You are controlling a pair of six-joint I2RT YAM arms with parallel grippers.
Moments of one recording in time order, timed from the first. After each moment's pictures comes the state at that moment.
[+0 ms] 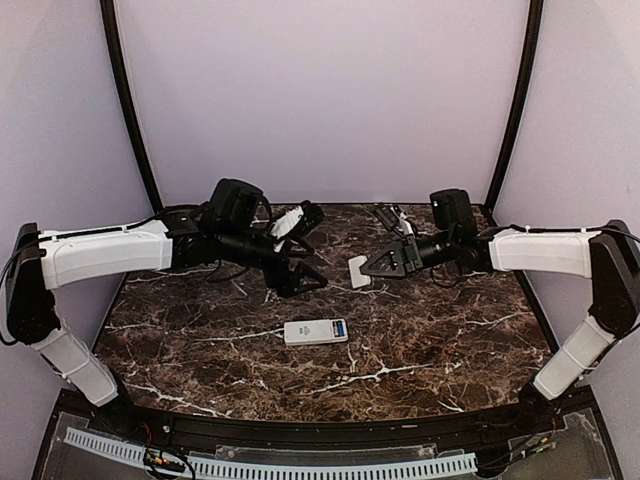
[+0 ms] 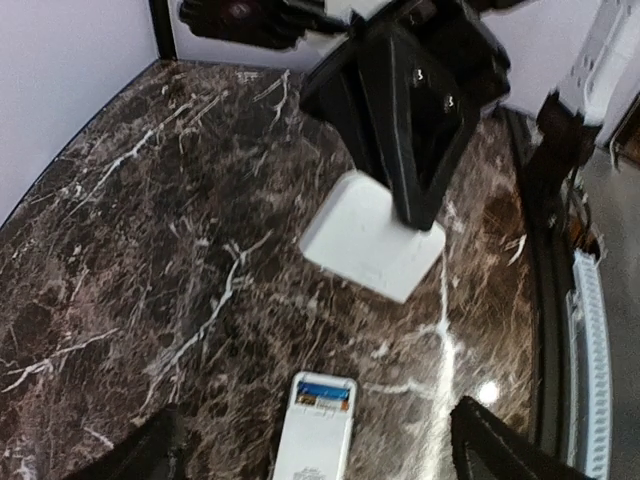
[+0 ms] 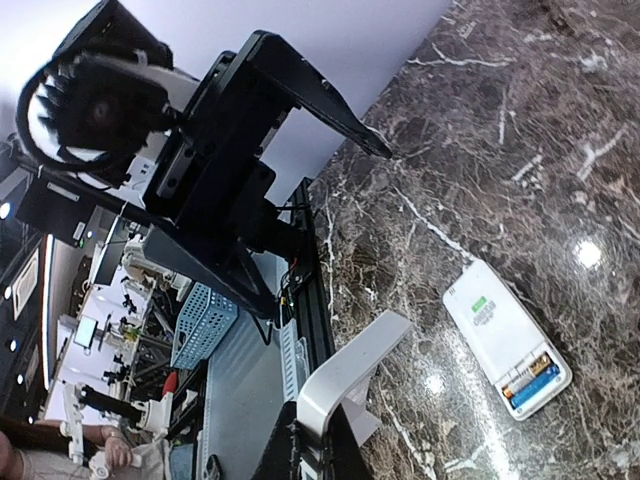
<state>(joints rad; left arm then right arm) -0.80 1.57 1.19 -0.27 0.42 0.24 0.54 1.57 0.96 0.08 -1.14 0.49</state>
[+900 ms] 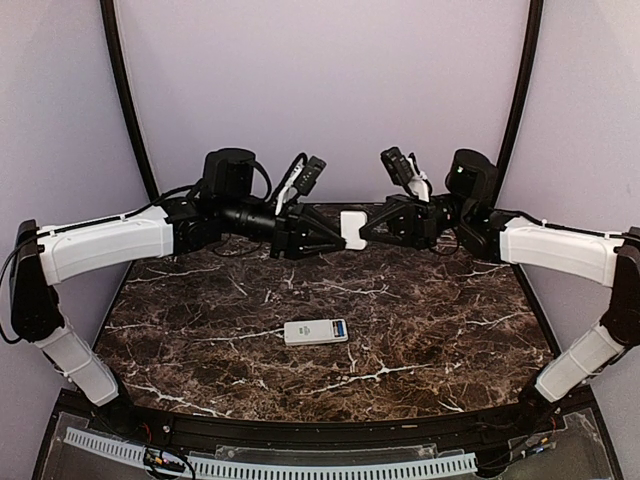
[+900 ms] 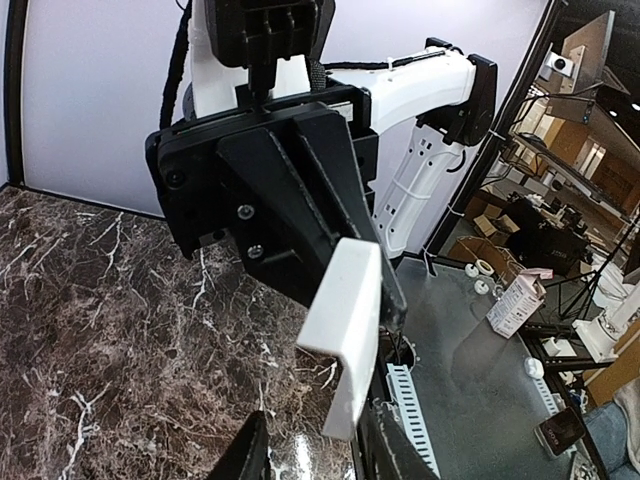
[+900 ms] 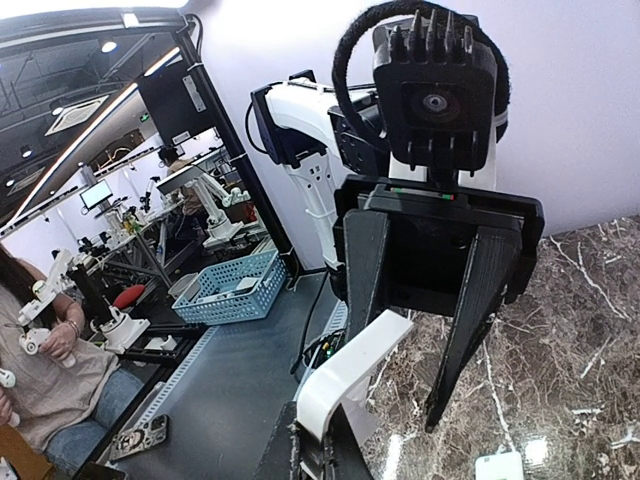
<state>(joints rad) -0.80 1.58 1.32 0.00 0.91 -0.13 0.62 1.48 1.07 0.49 -1.34 0.47</state>
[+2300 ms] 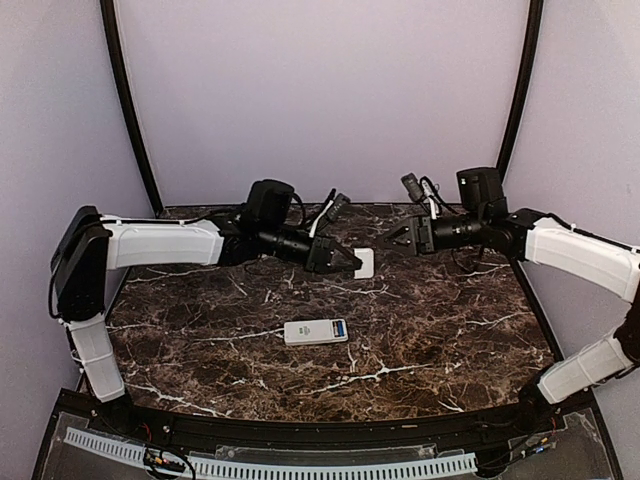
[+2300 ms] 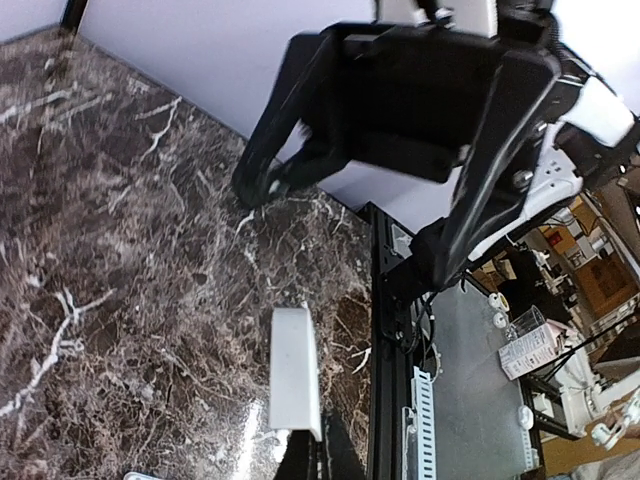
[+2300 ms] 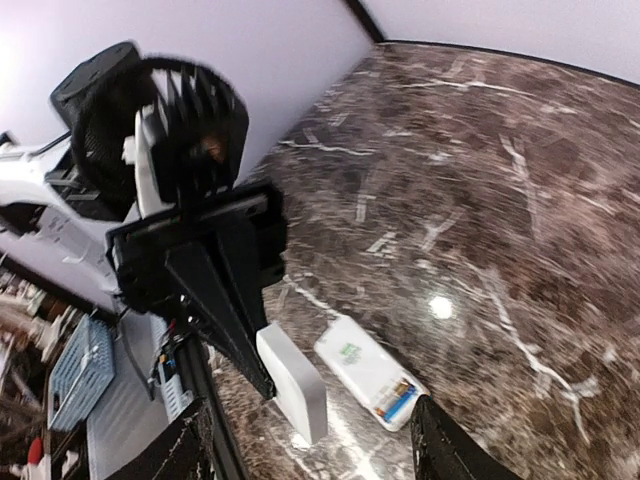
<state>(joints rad) -0.80 1.81 1.33 0.07 0.81 -0.34 0.53 1.35 1.03 -0.18 -0.78 0.29</state>
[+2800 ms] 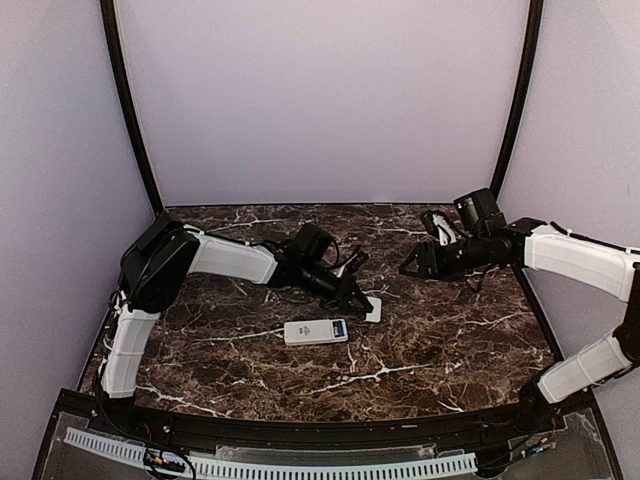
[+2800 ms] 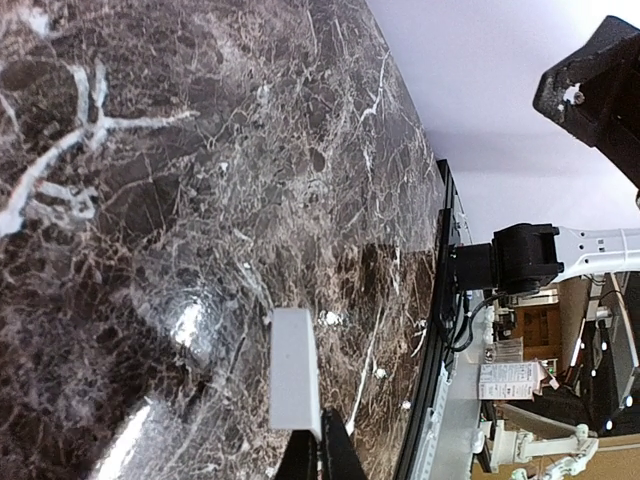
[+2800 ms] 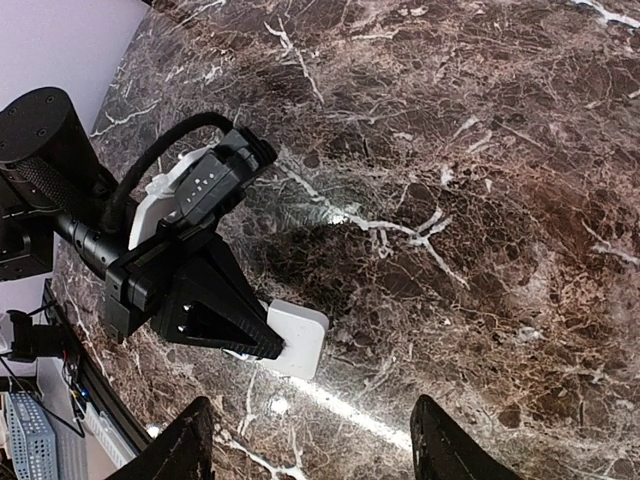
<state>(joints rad) -0.81 2.26 1.54 -0.03 0.83 -0.56 0.47 1.35 0.96 -0.45 -0.40 0.37</state>
